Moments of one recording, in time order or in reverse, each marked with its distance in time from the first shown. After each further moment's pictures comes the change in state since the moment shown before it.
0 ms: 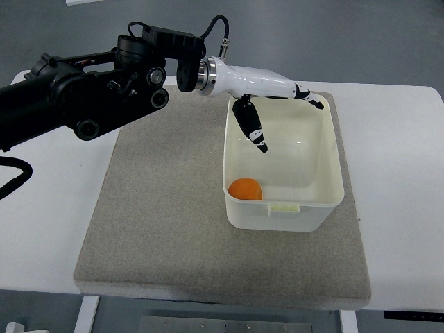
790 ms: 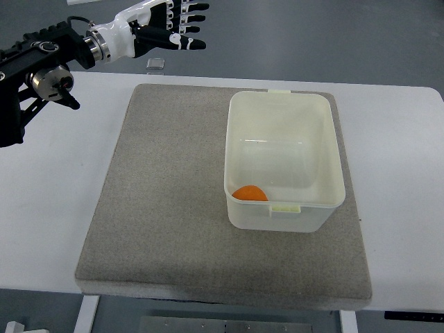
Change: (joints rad) left arm 0.154 0.167 -0.008 0.346 -1.091 -0.032 0.001; right arm 0.000 0.000 0.000 0.000 0.000 0.000 0.000
